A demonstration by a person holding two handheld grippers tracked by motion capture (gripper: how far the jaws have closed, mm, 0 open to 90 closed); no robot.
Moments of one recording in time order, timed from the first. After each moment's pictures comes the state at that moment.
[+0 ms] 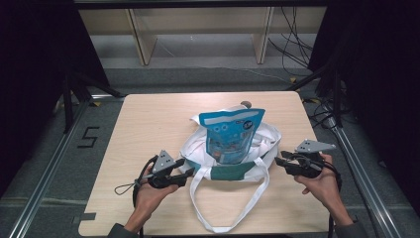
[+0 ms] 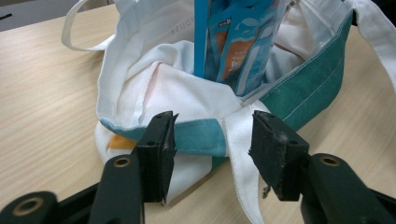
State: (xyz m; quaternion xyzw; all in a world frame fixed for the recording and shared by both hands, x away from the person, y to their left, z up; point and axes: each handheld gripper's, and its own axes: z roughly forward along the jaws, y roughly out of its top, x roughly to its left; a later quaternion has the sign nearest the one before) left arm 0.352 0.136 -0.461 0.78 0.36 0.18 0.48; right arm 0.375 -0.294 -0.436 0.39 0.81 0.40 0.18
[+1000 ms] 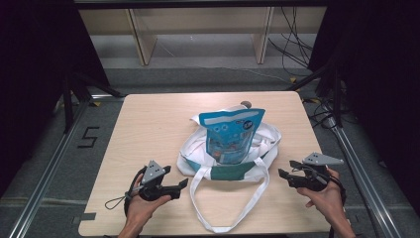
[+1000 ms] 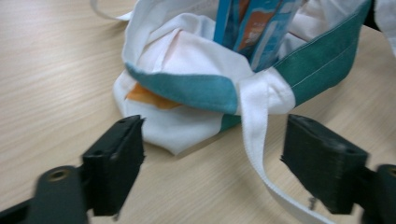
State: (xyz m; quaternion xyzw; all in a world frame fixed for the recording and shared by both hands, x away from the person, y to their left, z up) left arm 0.328 0.158 -0.479 0.75 0.42 0.17 0.48; right arm 0.353 -0.312 -0.463 0.43 0.78 0.42 0.18
